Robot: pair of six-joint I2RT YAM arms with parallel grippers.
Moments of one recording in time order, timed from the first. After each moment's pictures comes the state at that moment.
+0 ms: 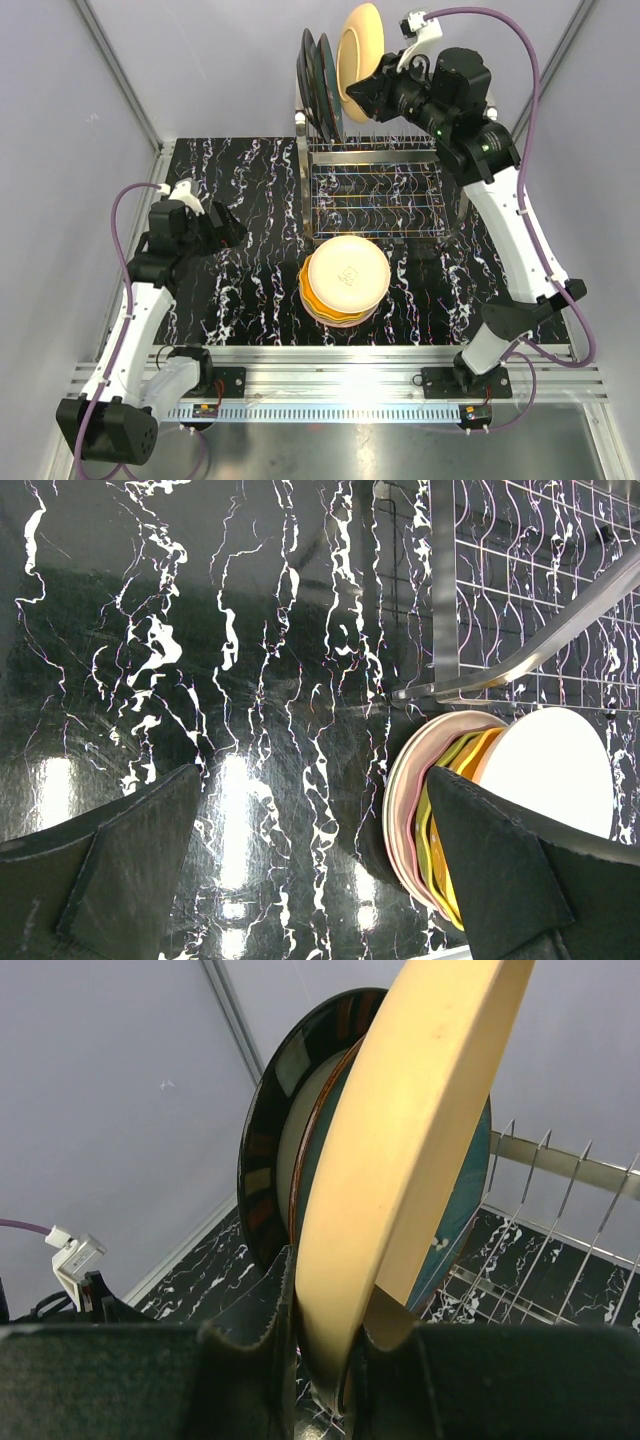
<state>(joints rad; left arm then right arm) -0.08 0.92 0.86 -0.52 0.19 -0.42 0.51 1.67 2.22 -0.55 -0.20 0.22</state>
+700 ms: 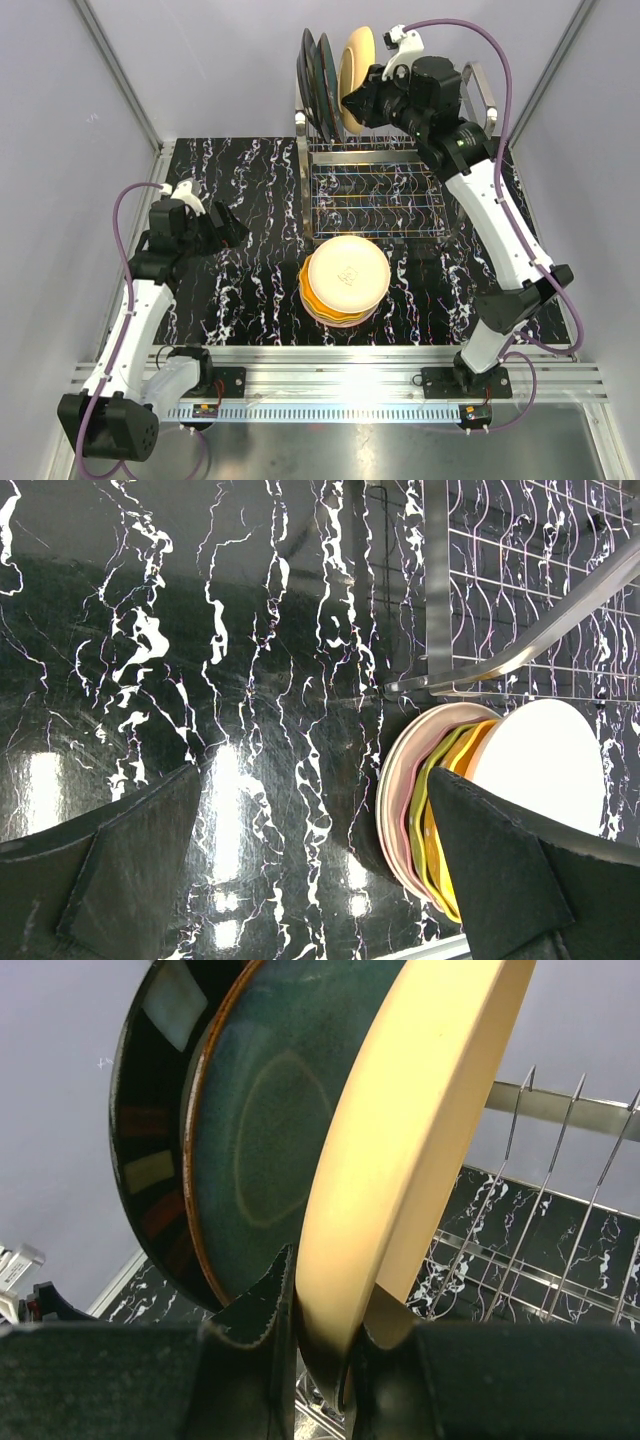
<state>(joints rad) -0.06 0.94 0.86 -0.52 0.23 -0.42 0.51 1.72 2.14 -0.52 -0.13 0.25</state>
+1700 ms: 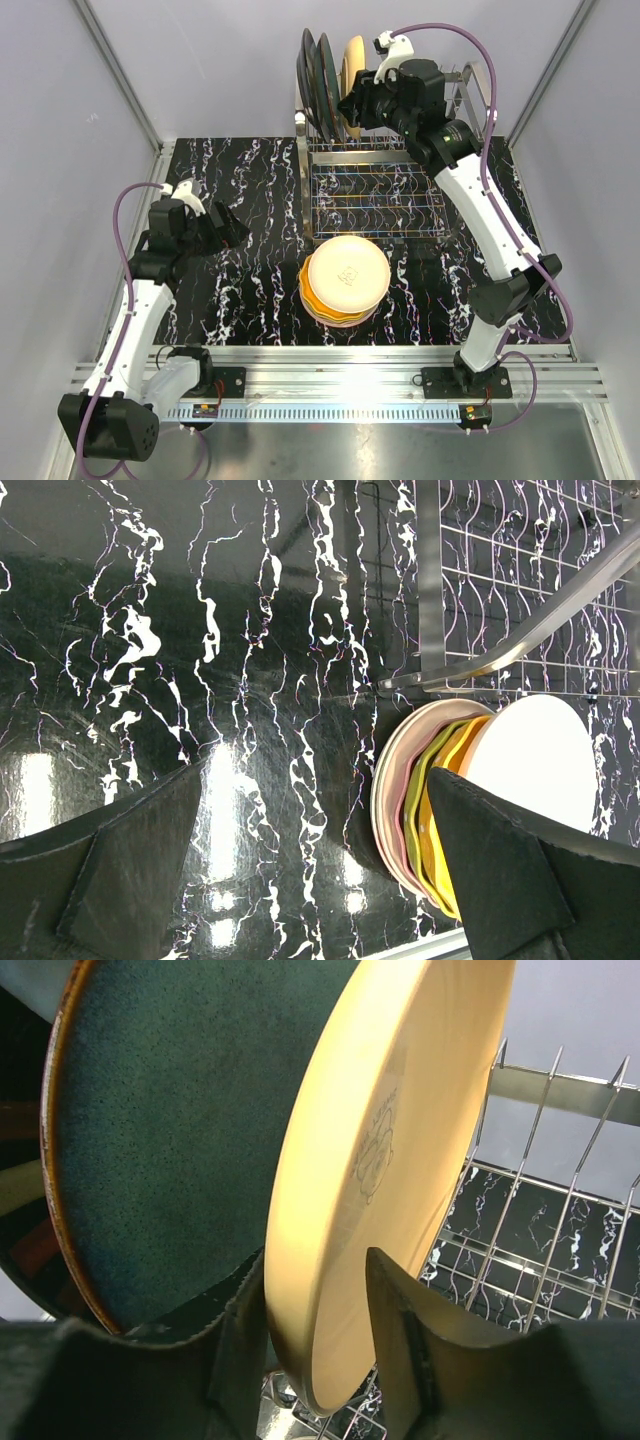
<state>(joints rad) -0.06 0.94 0.86 -0.52 0.25 -0.42 0.51 1.78 2.14 -0.52 -0.06 0.22</state>
